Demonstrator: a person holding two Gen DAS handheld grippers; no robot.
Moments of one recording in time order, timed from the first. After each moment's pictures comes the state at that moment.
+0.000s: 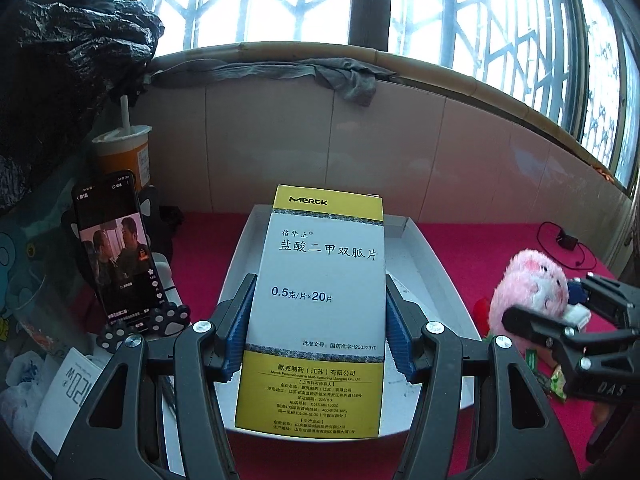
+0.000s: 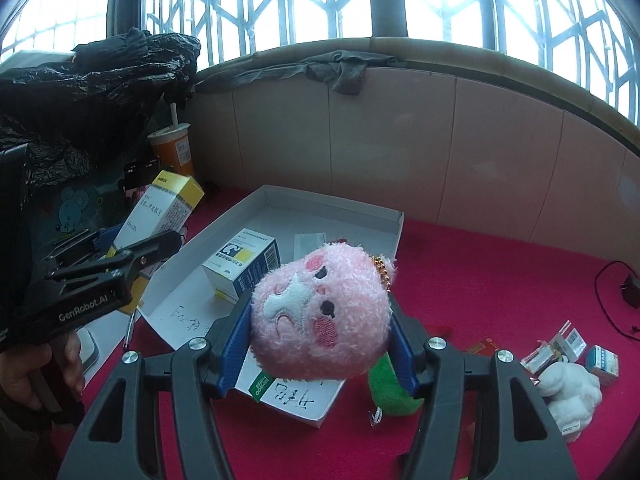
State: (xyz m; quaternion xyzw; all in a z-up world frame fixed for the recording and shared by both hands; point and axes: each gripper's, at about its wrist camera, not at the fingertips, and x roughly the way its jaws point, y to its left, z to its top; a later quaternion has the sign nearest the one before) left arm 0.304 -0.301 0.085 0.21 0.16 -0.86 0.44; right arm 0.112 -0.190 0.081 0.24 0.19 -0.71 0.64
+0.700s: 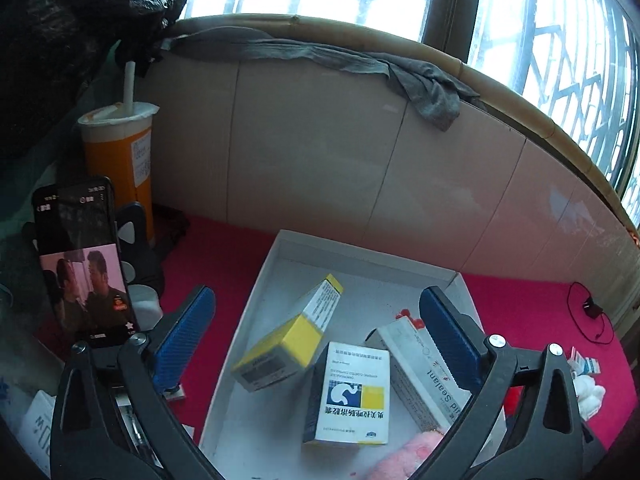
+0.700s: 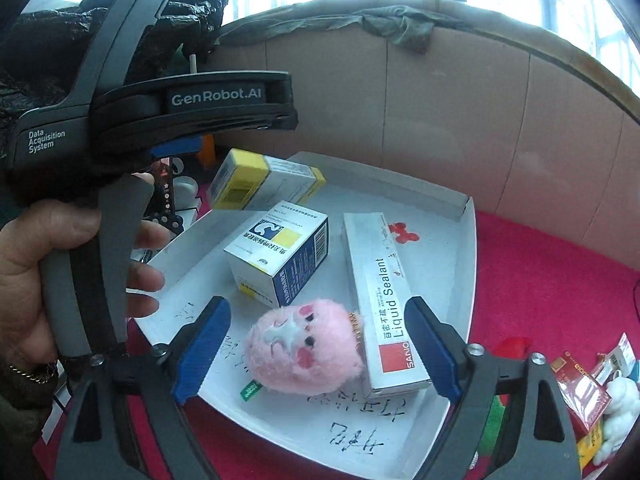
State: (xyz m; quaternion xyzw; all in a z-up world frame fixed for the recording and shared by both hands) left arm 0.285 -0.379 0.082 0.18 0.23 -0.82 0.49; right arm 0.153 -0.243 0.035 0.24 0.22 -0.69 0.65
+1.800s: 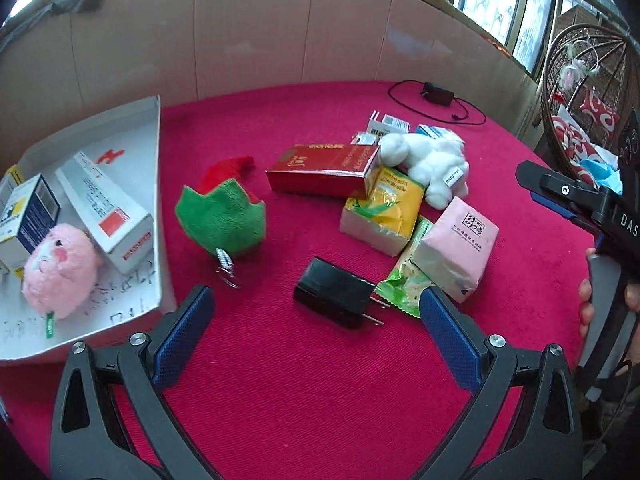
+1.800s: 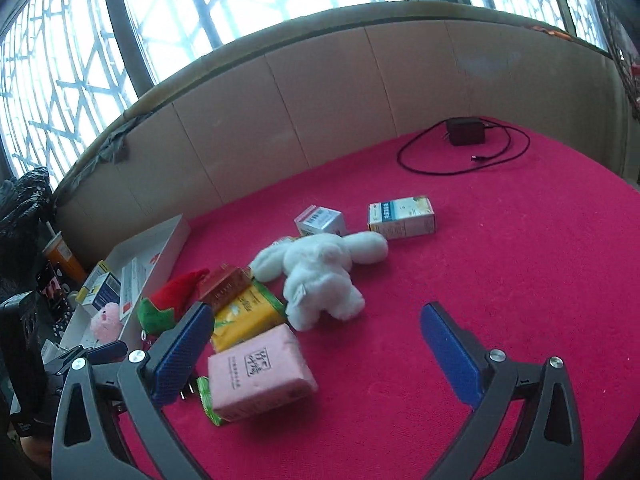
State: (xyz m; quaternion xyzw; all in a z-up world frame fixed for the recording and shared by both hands) left arm 0.122 -0.156 0.013 0.38 0.16 -0.89 0.20; right arm -0.068 0.021 0.027 0.35 0.00 -0.82 0.45
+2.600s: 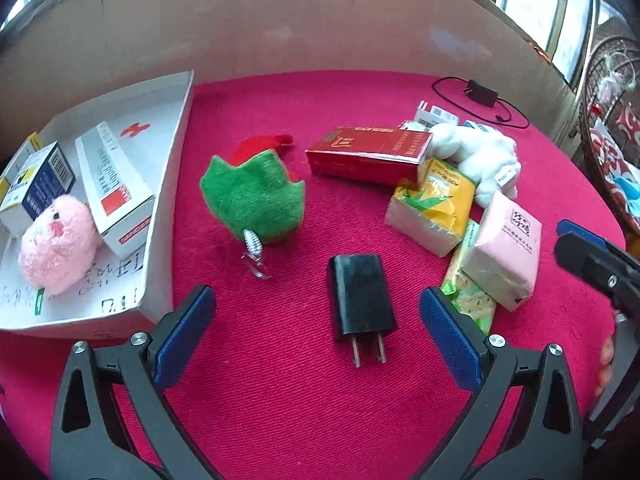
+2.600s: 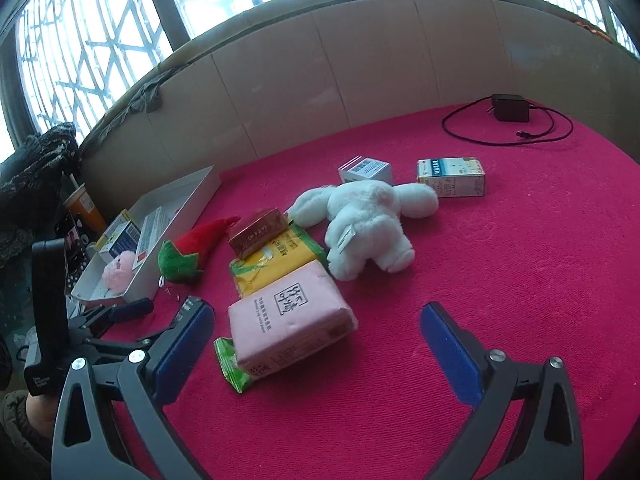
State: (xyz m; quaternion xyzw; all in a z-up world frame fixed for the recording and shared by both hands) left arm 0.127 -0.161 -0.001 0.38 0.16 -0.87 0.26; right arm -0.042 0.002 0.009 0.36 0.05 -0.77 0.52
